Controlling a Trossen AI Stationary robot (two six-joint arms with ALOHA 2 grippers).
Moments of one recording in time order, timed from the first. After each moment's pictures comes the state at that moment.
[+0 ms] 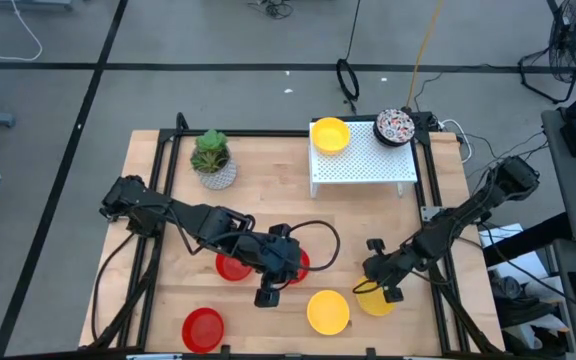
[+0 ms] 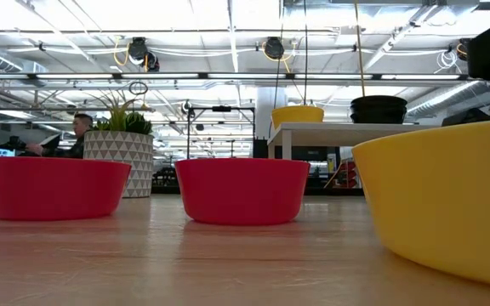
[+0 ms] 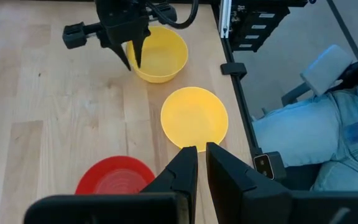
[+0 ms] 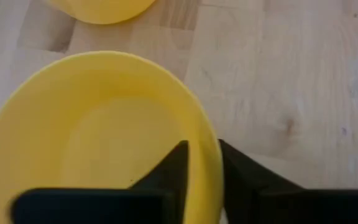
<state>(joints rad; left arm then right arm) -0.37 1.82 1.89 -0.84 0.00 -0.28 0.64 1.28 0.51 -0.25 0.07 0.45</state>
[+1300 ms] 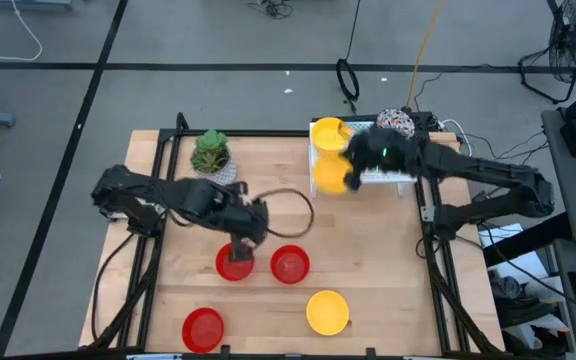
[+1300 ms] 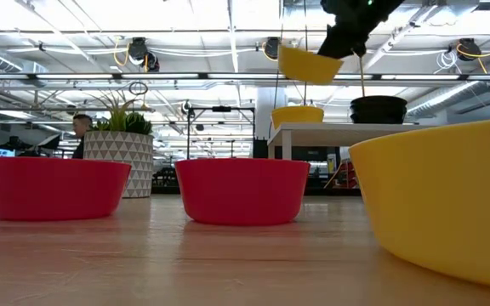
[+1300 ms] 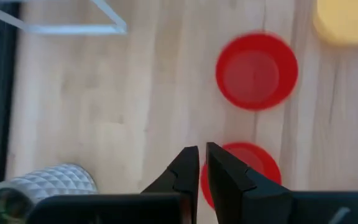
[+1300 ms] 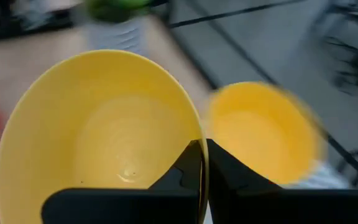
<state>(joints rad) -0.27 1.70 1.89 -1.42 -0.25 -0.32 -0.31 1.16 1.10 -0.52 0.21 0.04</state>
